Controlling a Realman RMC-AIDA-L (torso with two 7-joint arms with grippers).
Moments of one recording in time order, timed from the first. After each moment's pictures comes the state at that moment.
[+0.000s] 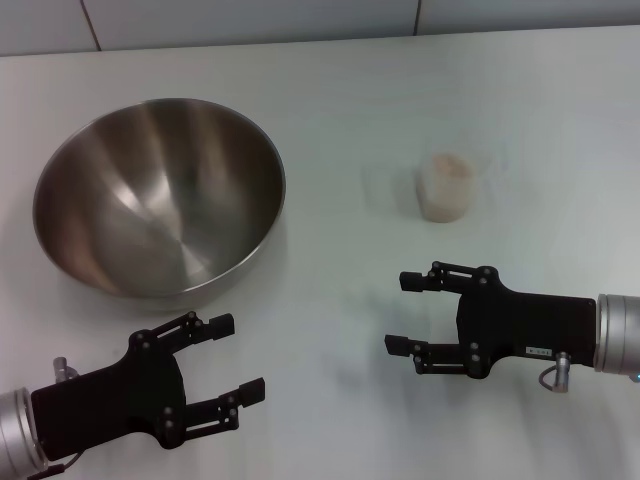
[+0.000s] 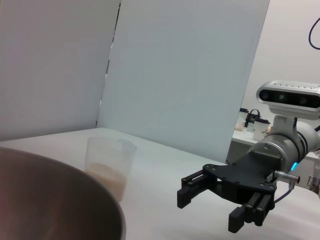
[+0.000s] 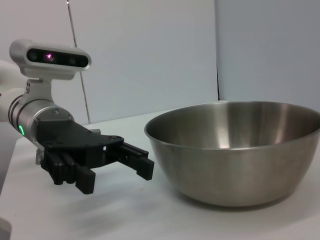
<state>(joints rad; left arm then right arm) -0.38 -2.06 0.38 0.22 2.21 1.69 -0.79 0.46 2.08 -0.63 -0.29 -2.03 -1.53 0.80</state>
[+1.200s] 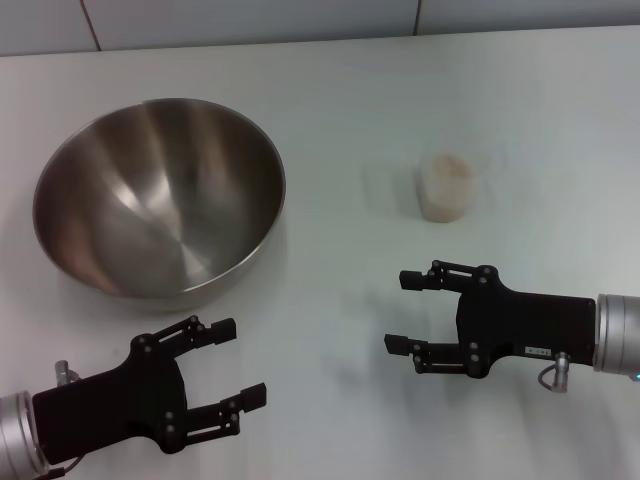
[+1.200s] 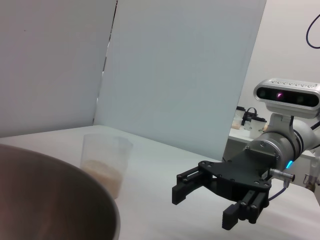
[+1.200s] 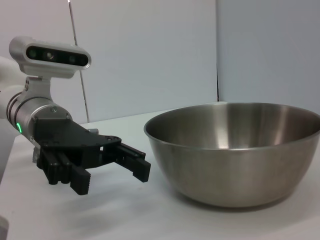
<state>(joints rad) -0.38 -2.06 0.39 0.22 2.22 1.69 -0.79 0.46 2.08 -0.63 -0.29 -2.02 -1.52 0.77</state>
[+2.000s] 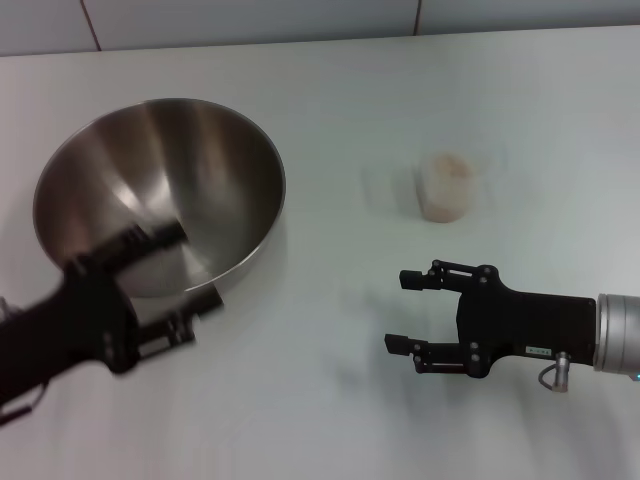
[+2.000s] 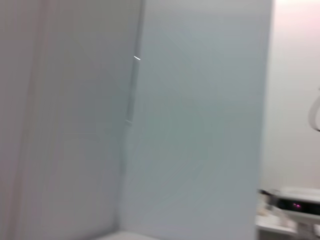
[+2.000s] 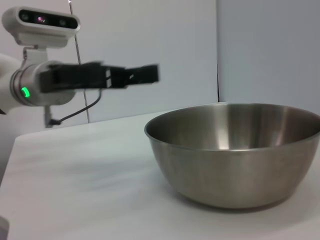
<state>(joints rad) -0.39 -2.06 0.22 0.27 2.12 1.90 -0.79 0.46 2.08 -0.63 -0.29 -2.02 -1.53 0.77</state>
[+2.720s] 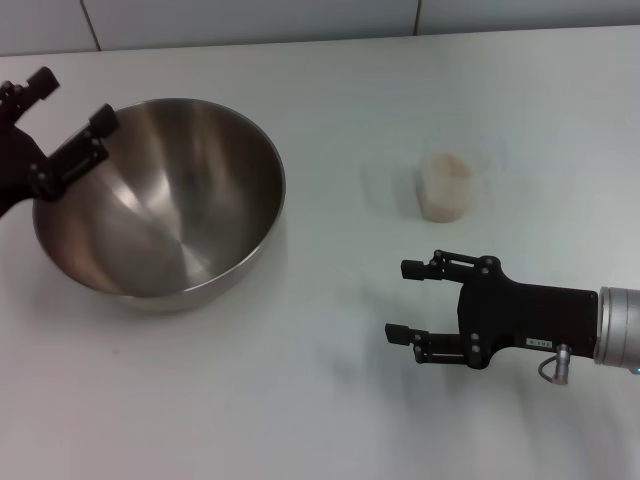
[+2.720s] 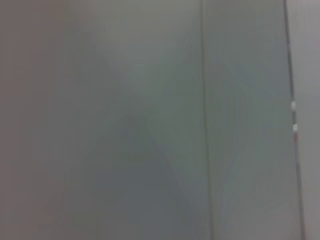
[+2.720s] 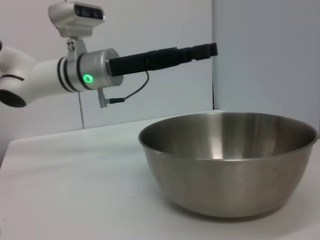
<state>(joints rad) -0.47 -2.06 0.14 0.34 1.85 1.61 -0.74 0.46 2.08 -0.62 -0.30 -2.00 -1.53 0.76</state>
